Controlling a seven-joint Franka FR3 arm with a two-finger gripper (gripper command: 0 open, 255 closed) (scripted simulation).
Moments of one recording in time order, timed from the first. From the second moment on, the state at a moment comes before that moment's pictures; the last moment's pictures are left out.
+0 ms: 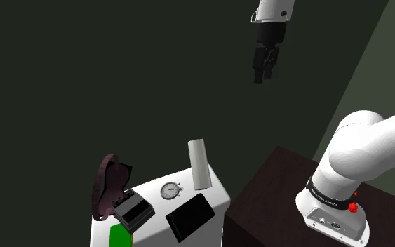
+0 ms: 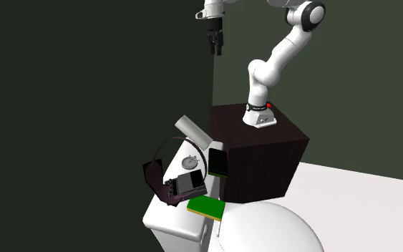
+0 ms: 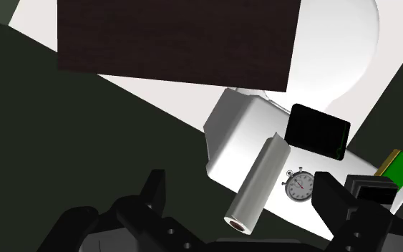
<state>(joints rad) 0.00 -0.77 -0.05 -2.30 0.11 1.46 -0.13</state>
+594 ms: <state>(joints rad) 0.04 -0.72 0.05 -2.44 0.16 1.68 -0.08</state>
